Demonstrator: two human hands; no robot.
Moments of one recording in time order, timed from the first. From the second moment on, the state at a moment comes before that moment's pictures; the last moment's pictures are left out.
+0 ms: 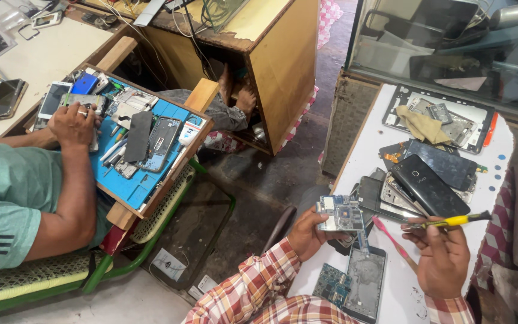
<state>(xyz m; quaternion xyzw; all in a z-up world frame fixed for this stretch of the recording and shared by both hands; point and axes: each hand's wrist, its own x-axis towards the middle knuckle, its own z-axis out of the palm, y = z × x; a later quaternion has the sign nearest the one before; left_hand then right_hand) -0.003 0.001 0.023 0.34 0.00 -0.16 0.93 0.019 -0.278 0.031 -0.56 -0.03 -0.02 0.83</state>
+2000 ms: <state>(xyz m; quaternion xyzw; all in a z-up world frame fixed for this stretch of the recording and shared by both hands) 0.003 0.013 0.042 0.25 -0.05 -0.13 0.96 -0.027 -0.244 0.022 -0.68 -0.07 -0.17 0.71</state>
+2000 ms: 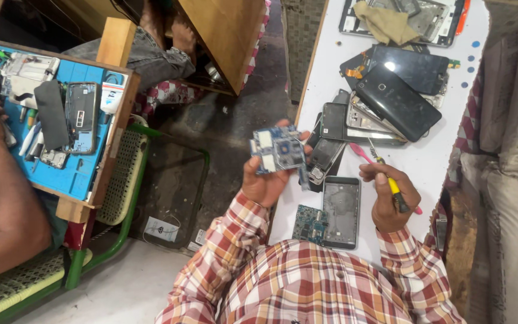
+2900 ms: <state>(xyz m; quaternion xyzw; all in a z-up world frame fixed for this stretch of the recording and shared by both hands) 0.005 -0.014 0.026 0.35 -0.04 -0.07 0.93 0.065 -0.250 0.053 -0.92 -0.25 -0.25 0.18</state>
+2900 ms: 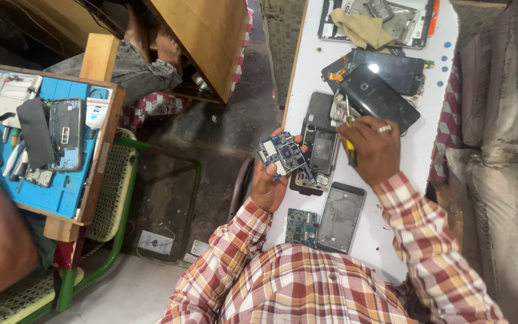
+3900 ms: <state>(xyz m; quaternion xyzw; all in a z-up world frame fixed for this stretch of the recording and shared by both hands) 0.001 -0.007 0.012 0.23 -0.05 -0.24 0.94 -0.011 -0.207 0.058 -0.76 -0.27 -0.16 0.56</state>
